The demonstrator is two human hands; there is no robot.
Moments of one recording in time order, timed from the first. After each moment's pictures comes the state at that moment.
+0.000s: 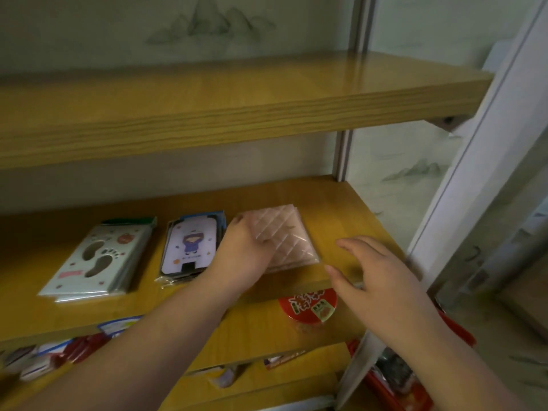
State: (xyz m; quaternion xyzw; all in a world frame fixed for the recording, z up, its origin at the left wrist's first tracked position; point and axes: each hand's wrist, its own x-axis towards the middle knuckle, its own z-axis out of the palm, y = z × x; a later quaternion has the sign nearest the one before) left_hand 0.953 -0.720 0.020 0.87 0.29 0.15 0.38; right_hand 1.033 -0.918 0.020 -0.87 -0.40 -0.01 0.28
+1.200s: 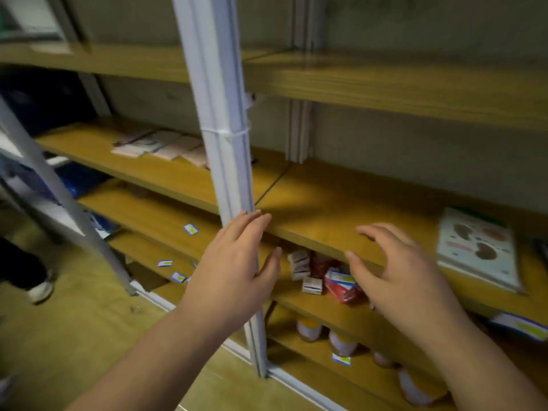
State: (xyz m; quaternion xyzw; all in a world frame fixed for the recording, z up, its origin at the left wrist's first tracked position) left_hand 0.410 -0.528 0.030 0.83 0.50 0.26 0.08; right_hand 0.632 -0.596 0.035 -0.73 -0.63 0.03 0.29
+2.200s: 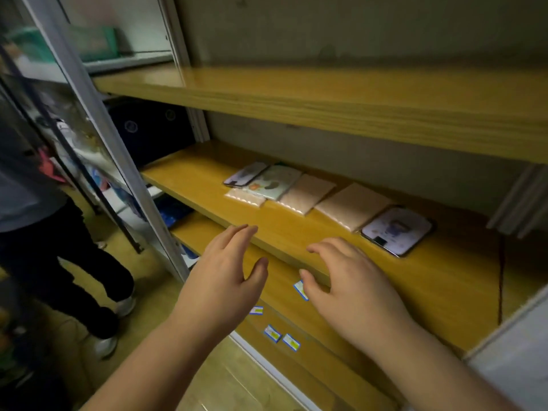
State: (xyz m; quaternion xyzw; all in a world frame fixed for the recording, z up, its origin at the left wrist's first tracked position) left_hand 0.144 -0.253 0.033 0.75 0.60 0.25 0.08; right_hand 0.342 -0.269 0.019 -0.61 -0.74 0.09 0.27
